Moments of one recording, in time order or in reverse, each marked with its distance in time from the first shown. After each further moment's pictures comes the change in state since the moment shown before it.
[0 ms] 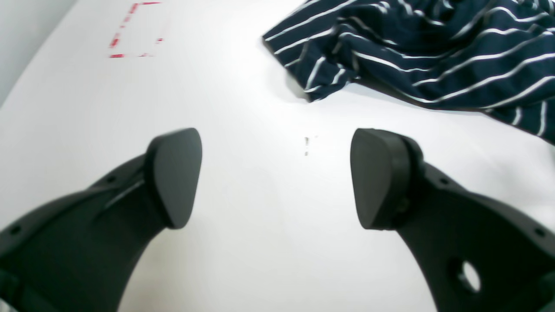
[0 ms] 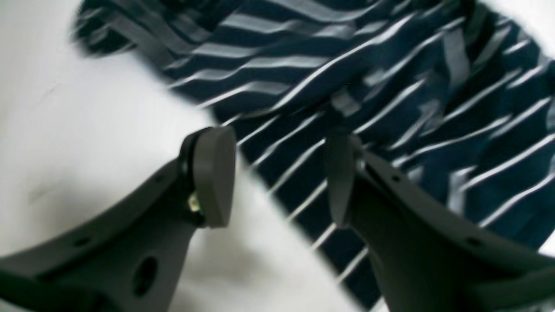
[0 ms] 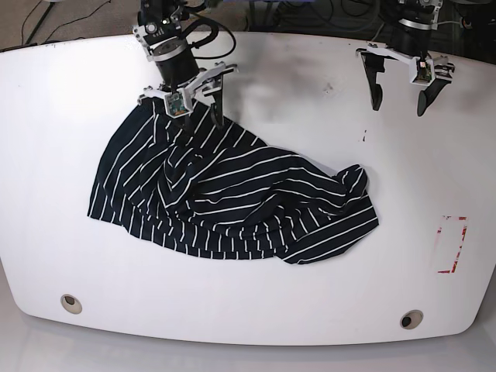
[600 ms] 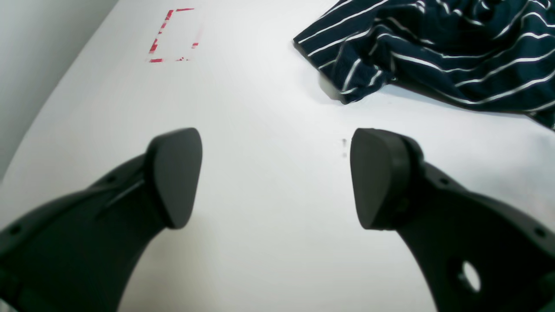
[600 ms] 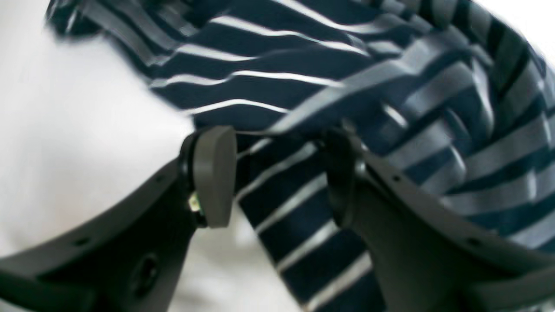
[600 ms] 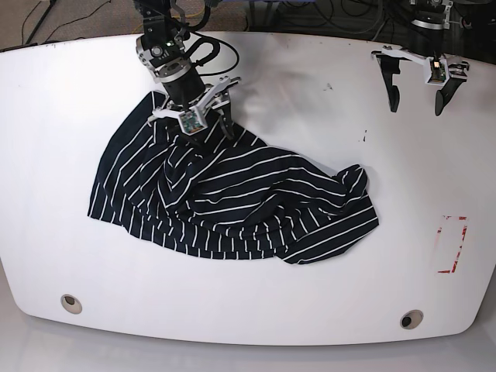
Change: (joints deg) left arm 0.0 0.0 -5.6 0.0 0.0 -0.2 0.0; right arm 9.0 4.9 -6.2 -7.6 -4.5 0.2 -0.3
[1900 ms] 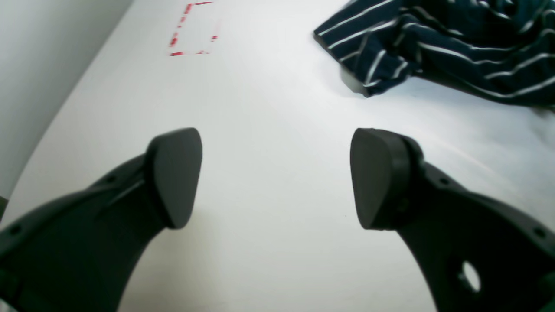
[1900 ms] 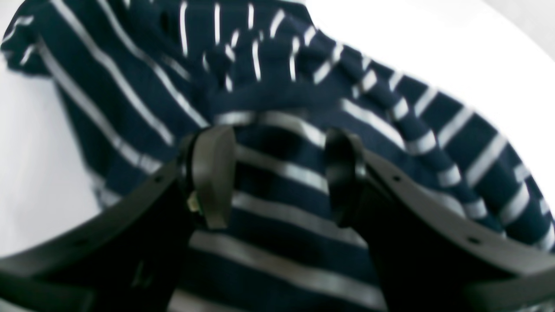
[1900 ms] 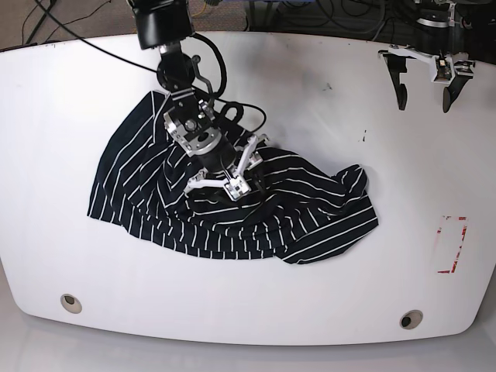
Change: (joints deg) left arm 0.7 0.0 -1.2 -0.3 0.2 0.1 0.0; right arm 26.1 -3.2 -7.1 -20.6 -5.4 0.6 -3.6
